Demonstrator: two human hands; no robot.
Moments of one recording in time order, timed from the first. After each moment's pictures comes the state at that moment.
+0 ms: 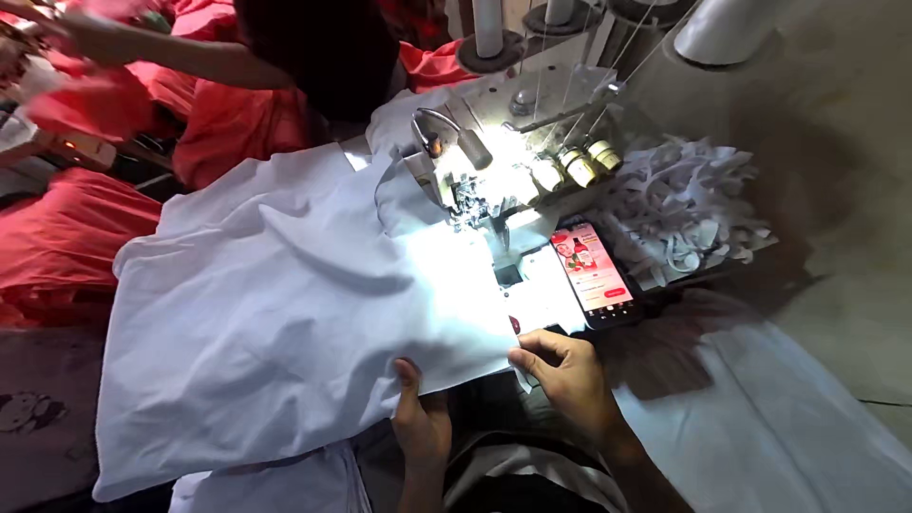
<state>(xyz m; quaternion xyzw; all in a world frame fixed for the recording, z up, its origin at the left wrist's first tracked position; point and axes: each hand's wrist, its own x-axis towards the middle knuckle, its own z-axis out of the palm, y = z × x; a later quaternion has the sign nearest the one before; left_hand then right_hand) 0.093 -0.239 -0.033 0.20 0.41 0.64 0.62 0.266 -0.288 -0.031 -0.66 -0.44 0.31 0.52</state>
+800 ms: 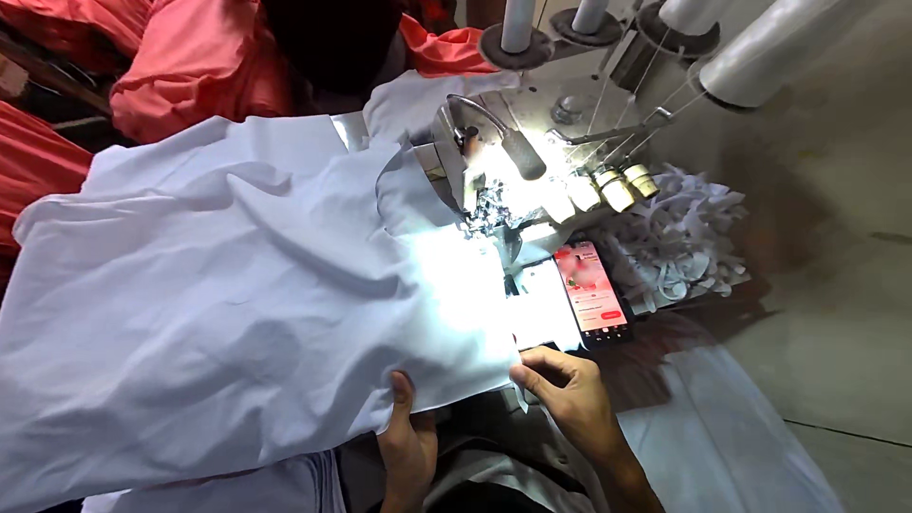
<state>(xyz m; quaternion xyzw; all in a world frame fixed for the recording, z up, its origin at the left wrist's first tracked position) 0.085 -0.238 -0.052 0.19 0.39 0.63 0.65 0.272 -0.287 -0.027 -0.65 -0.44 0.34 0.51</state>
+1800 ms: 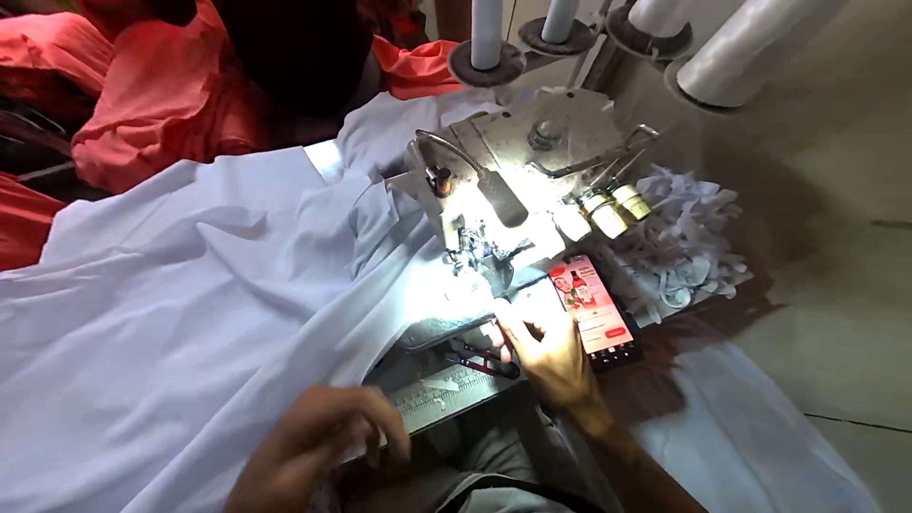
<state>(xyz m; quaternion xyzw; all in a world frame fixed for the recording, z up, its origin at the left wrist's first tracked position) 0.001 -0.095 0.019 0.74 0.06 0.26 0.61 0.274 -0.197 0.004 -0.70 -0.45 0.24 0.51</state>
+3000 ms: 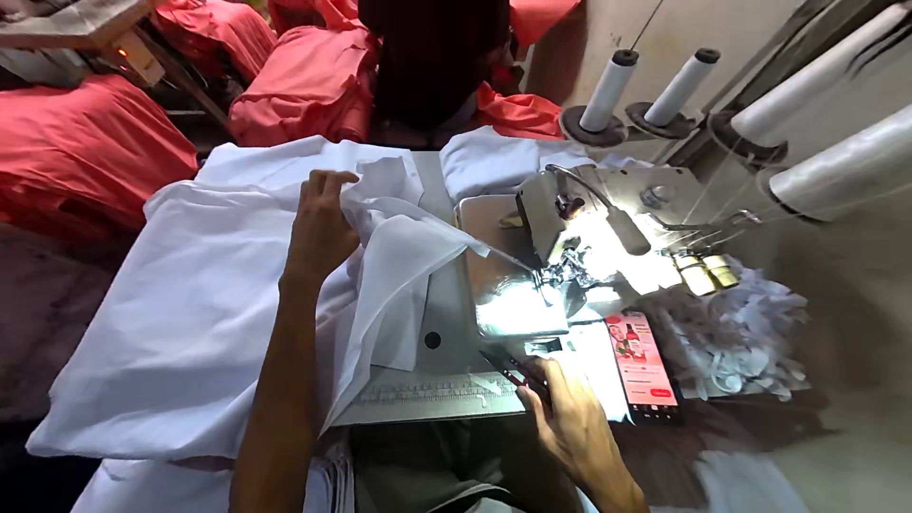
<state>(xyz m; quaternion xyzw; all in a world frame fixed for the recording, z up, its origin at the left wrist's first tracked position) -0.046 0.065 0.032 0.81 0.48 0.34 0.07 0.263 -0.234 -0.051 -0.69 -0.68 0.02 0.23</state>
